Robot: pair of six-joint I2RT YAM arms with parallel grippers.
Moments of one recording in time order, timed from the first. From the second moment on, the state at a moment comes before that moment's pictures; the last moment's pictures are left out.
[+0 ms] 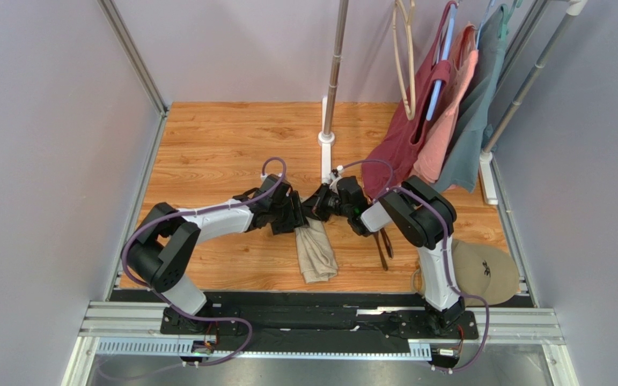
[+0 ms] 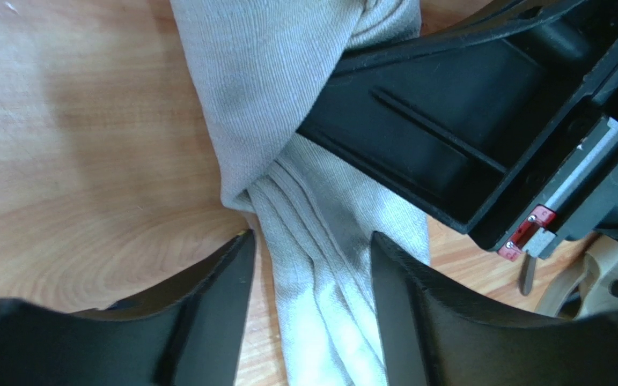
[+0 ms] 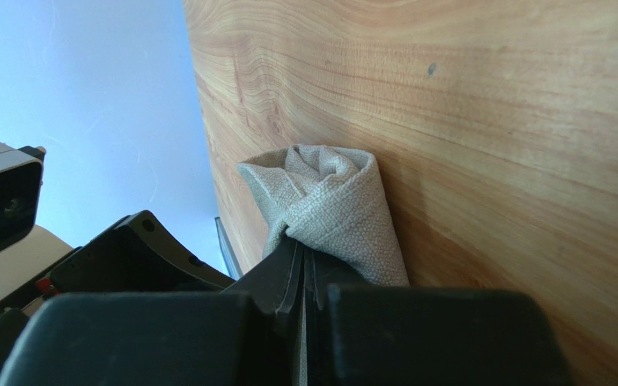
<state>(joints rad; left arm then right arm) -0.65 1.60 0.81 -0.15 0.09 -0.85 0.63 2.13 0.87 0.87 -0.44 1.25</state>
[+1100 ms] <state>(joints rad) -0.65 1.59 0.73 -0.03 0.09 -0.92 0.75 1.59 0.83 -0.21 -0.40 0.43</state>
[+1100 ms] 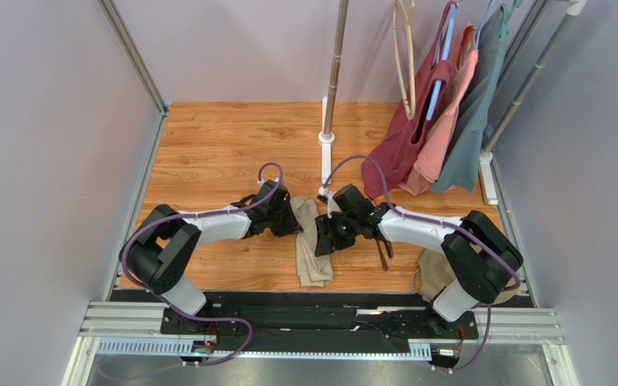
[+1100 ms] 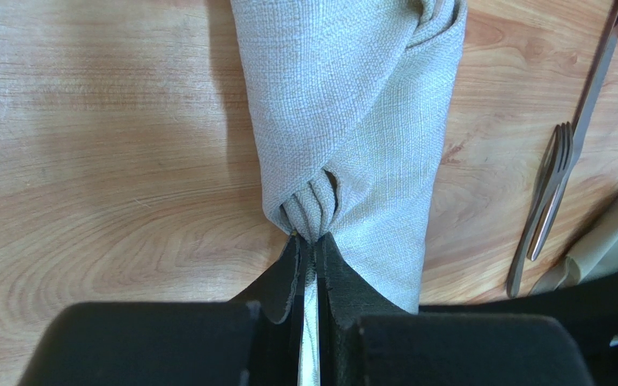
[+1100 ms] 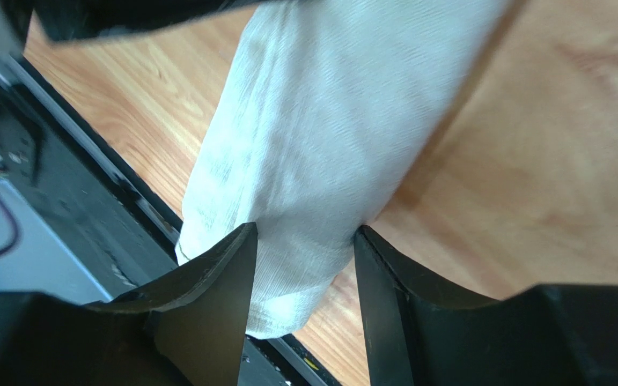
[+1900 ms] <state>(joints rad) -0.63 1.63 0.74 0.01 0.15 -0.96 1.09 1.67 1.05 -0.49 0.11 0.29</state>
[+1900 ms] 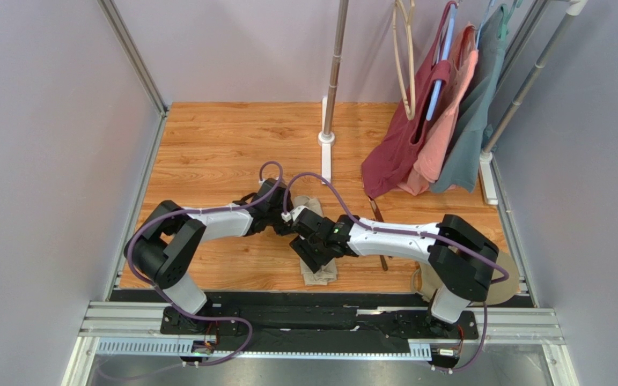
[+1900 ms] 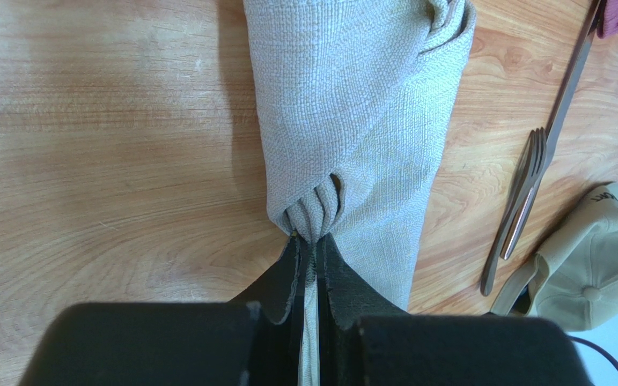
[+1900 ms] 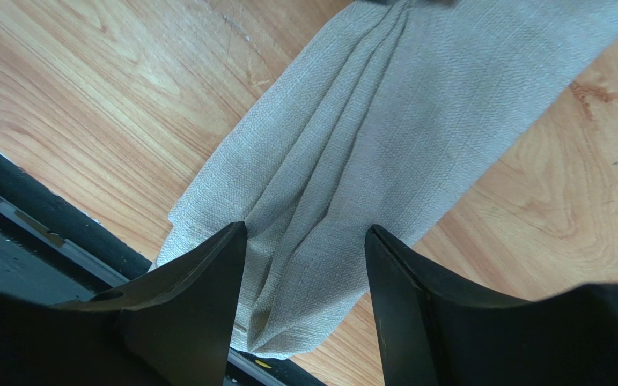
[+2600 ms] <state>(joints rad) -0.62 1.45 0.62 -0.05 0.17 -0.93 1.13 1.72 1.06 -0.50 0.20 0.28</state>
